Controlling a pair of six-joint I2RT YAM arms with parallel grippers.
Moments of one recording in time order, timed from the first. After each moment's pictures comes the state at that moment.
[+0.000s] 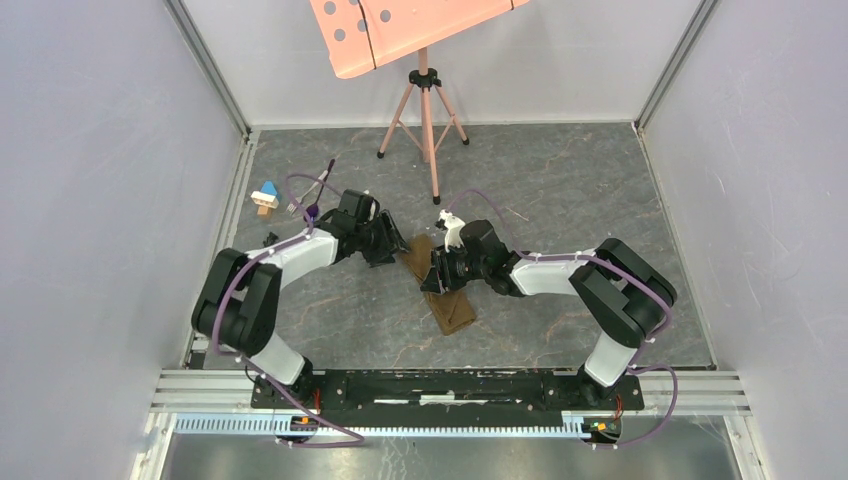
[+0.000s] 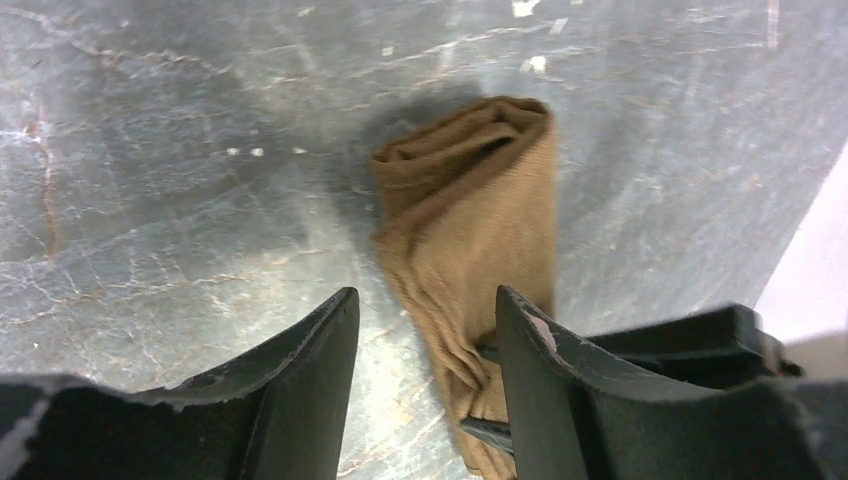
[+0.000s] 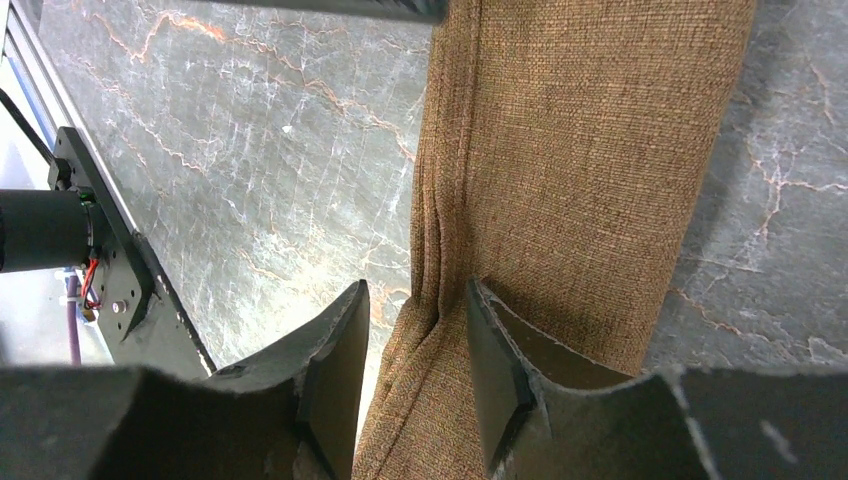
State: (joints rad) left arm -0.41 1.55 0.87 -0.21 0.25 -0.77; right arm 0.76 1.72 0.76 0.31 -0.39 0.45
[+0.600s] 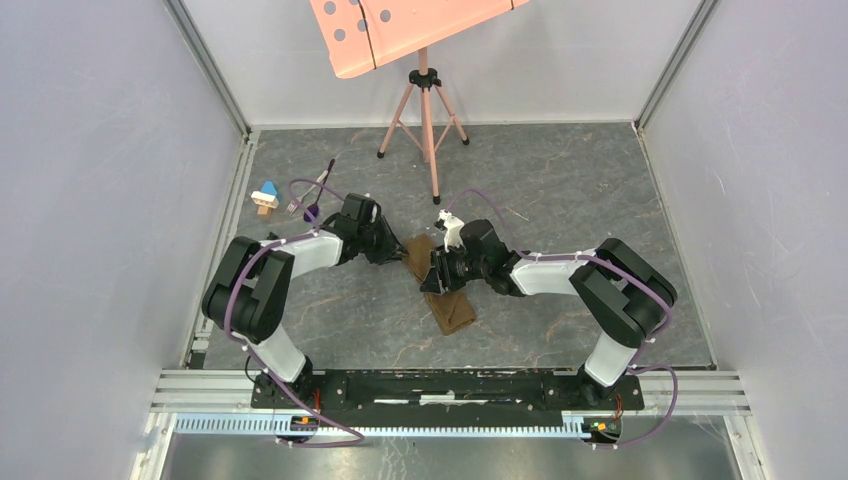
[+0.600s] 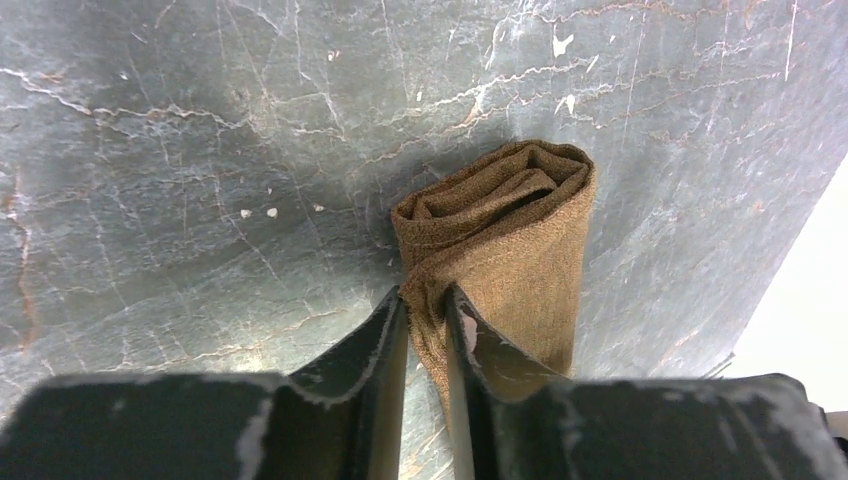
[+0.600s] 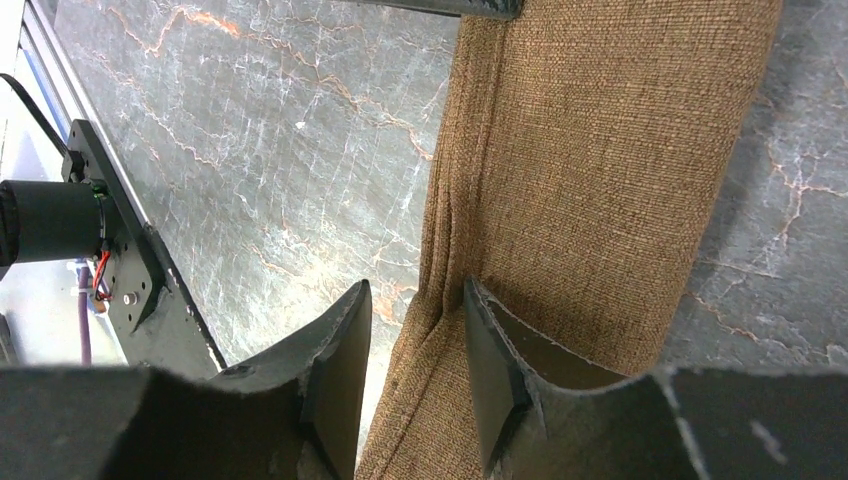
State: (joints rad) left arm -0.39 1.67 0.82 -0.05 0.26 -0.80; right arm 0.76 1.72 0.76 0.31 -0.41 0.45
